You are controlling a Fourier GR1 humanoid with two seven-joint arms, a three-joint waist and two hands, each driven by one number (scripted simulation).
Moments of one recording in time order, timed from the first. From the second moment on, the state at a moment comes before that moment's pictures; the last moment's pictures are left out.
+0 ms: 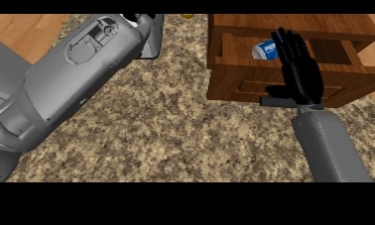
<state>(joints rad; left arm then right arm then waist) -1.25 0.35 -0.62 -0.91 0.57 0.78 0.21 -0.45 -0.18 -0.03 -1.13 1.19 -0.42 -0.11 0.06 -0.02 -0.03</state>
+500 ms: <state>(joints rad) -1.14 0.44 -0.62 -1.06 0.55 0.76 0.25 -0.67 -0.18 -0.13 -0.81 1.23 -0.59 -0.11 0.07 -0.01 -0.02</state>
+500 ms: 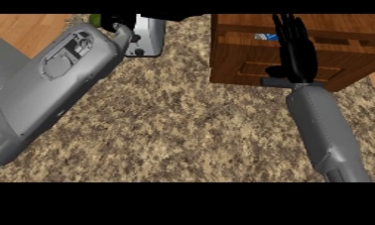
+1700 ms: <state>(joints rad) -0.86 0.54 -0.61 -1.34 0.48 0.76 0.25 -1.06 -0.22 -0.25 -0.28 1.23 -0.72 -0.11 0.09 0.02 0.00</state>
